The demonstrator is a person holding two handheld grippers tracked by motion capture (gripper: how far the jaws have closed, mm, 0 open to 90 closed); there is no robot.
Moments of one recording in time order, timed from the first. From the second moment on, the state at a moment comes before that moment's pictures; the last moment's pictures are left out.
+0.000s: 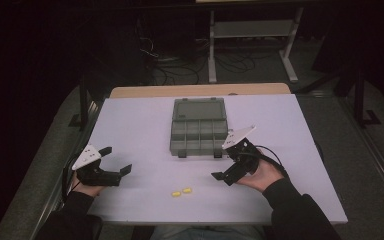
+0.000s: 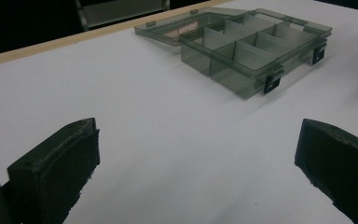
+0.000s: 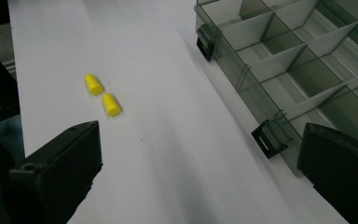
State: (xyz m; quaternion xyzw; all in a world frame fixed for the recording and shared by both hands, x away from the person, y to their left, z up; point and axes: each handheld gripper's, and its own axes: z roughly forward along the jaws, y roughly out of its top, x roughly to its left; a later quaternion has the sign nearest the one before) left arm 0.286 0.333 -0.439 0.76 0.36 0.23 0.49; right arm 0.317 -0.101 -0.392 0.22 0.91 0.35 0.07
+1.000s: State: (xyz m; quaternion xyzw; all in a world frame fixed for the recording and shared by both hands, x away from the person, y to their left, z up) left arm 0.286 0.332 -0.439 0.76 0.36 0.22 0.49; right arm 0.319 -0.038 -0.414 0.14 0.94 0.30 0.02
